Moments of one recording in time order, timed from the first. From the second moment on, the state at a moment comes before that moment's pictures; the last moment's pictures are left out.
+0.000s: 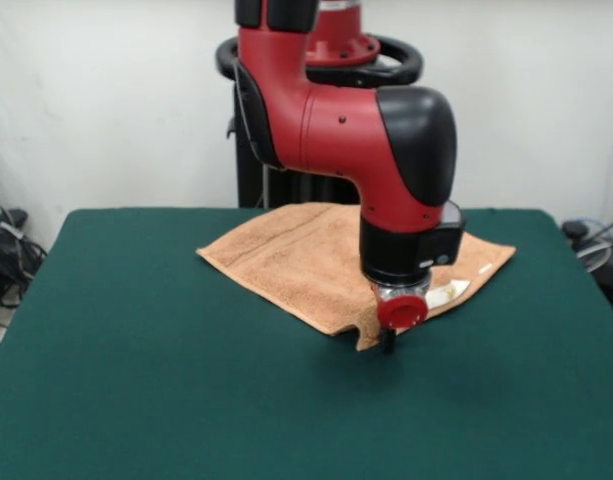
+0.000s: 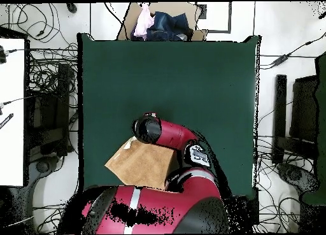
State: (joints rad) arm -0.16 -0.38 -0.02 1.71 0.12 0.25 2.92
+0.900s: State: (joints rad) arm -0.19 -0.33 0.00 1.58 0.17 0.52 2.92
